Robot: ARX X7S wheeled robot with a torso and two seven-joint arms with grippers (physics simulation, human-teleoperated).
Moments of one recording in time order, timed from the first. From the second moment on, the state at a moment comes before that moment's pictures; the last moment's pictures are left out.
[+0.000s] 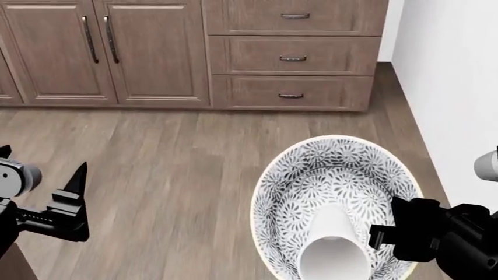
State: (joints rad) left arm -0.54 -0.66 0.27 0.49 -0.86 -0.81 -0.44; right arm 0.59 0.86 -0.04 -0.15 1.51 1.01 0.35
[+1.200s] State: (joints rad) left arm -0.55 -0.66 0.28 0.48 -0.87 -0.80 -0.44; right arm 0.59 0.85 -0.06 -0.13 1.49 0.99 0.33
